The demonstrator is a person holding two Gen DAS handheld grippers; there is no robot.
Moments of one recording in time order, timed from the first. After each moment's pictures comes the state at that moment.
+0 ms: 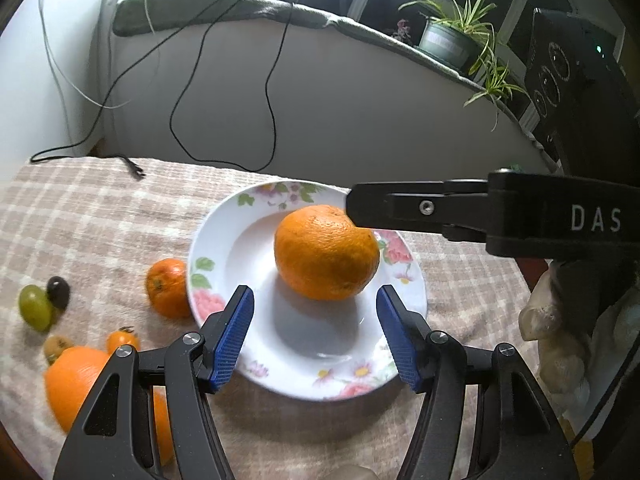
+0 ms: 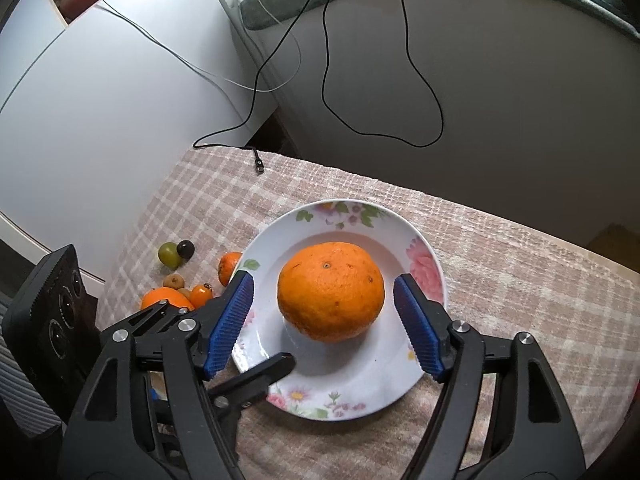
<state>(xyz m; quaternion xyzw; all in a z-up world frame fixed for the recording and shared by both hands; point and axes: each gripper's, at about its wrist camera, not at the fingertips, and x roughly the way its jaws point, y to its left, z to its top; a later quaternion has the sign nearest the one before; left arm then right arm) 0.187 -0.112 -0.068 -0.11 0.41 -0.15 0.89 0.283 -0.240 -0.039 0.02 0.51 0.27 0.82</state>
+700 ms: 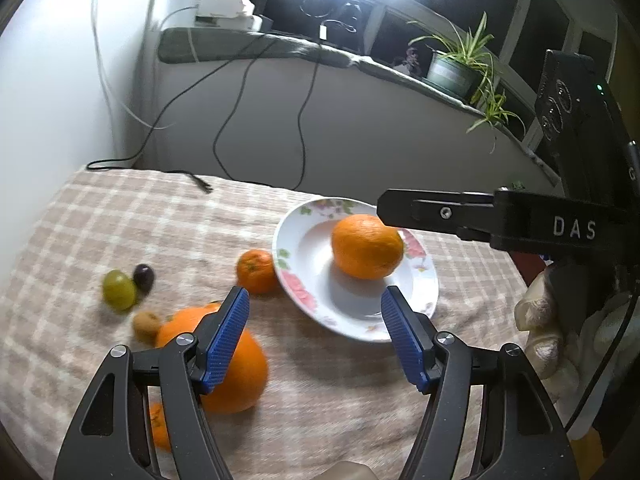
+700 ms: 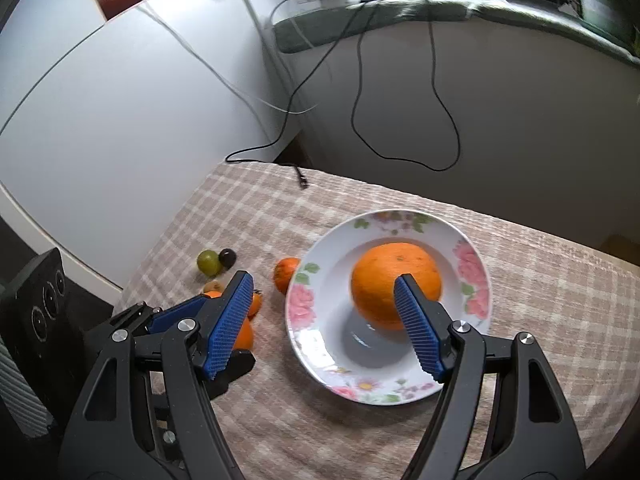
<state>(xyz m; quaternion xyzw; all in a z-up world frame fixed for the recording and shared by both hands) 0.134 -0.061 -0.045 -0.11 0.37 -0.12 0.92 0.235 -0.203 -0.015 0.02 0.46 0.28 0.84</state>
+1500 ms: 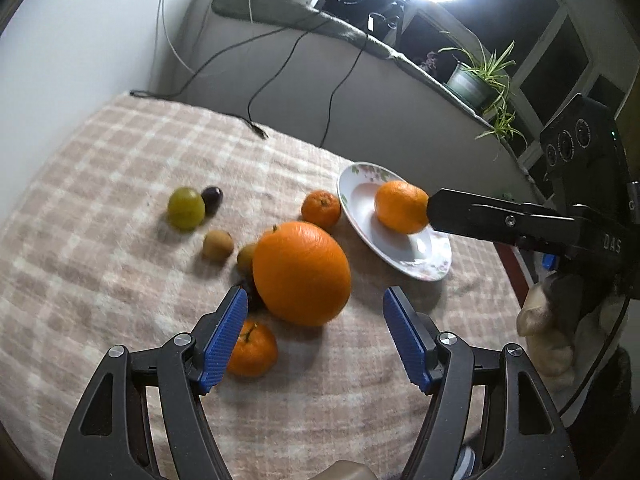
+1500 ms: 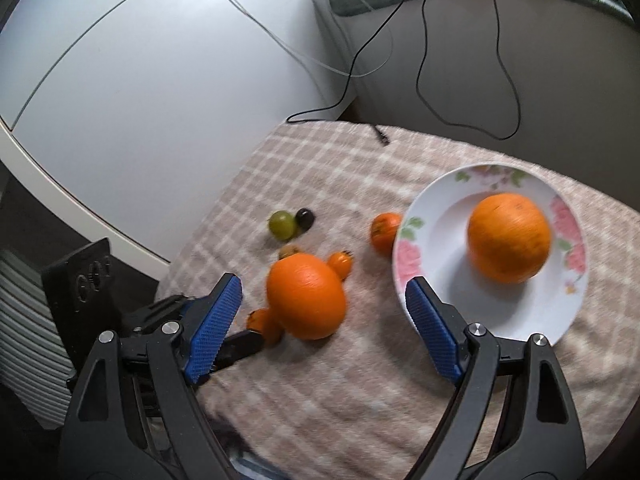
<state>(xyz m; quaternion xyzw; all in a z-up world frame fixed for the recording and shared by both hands) 0.094 0.013 -0.074 -0.19 0.41 -0.14 0.88 0.197 -0.147 -0.034 0.05 0.50 0.34 0.79</state>
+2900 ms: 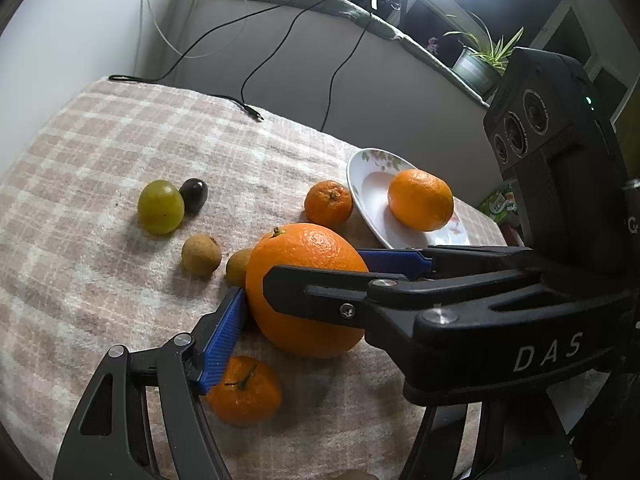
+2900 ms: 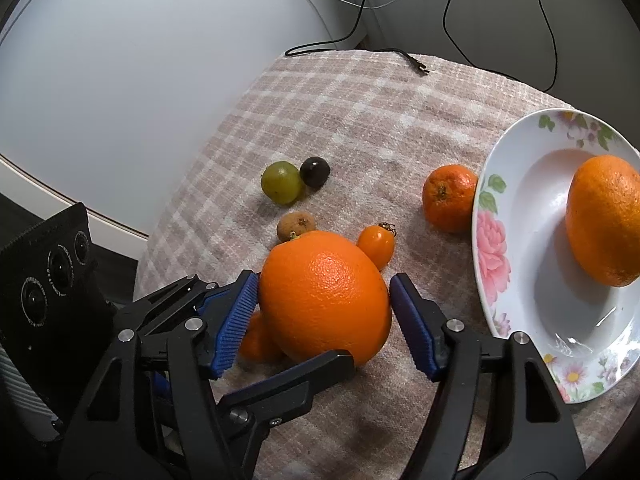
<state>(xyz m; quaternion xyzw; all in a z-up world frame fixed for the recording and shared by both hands) 0.126 0.006 -0.096 -0.18 0.43 -0.15 0.87 0.216 -0.085 -0.101 0.02 0.57 0.34 0.75</state>
